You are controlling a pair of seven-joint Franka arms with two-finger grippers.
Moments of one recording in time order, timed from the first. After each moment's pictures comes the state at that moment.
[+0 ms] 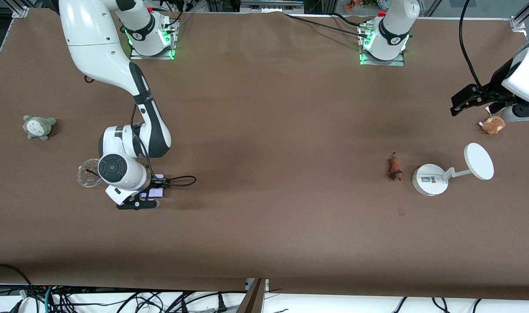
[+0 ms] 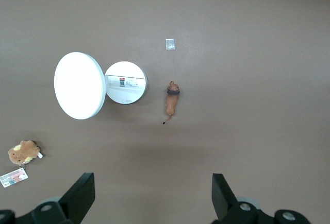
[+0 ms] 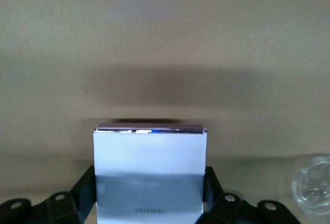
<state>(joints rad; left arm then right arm) -0.01 -0.01 -0.04 -1.62 0.02 1.60 -0.13 0.41 0.76 -0.25 -1.60 0.10 2.23 0.07</state>
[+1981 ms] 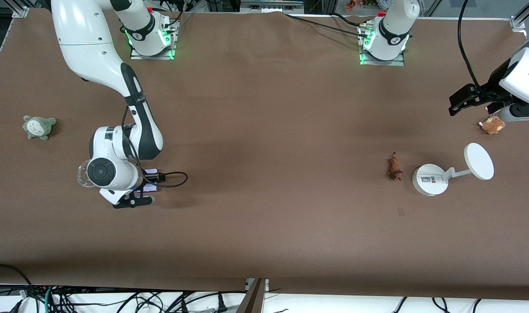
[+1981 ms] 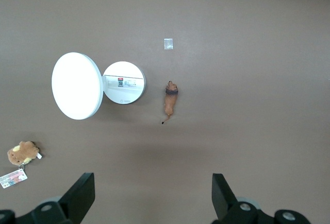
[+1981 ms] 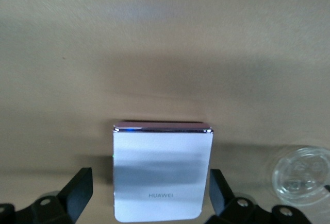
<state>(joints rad) -0.01 -0.01 -0.04 -1.62 0.02 1.60 -0.13 0.37 0.74 -0.25 -1.60 0.11 2.17 -0.04</state>
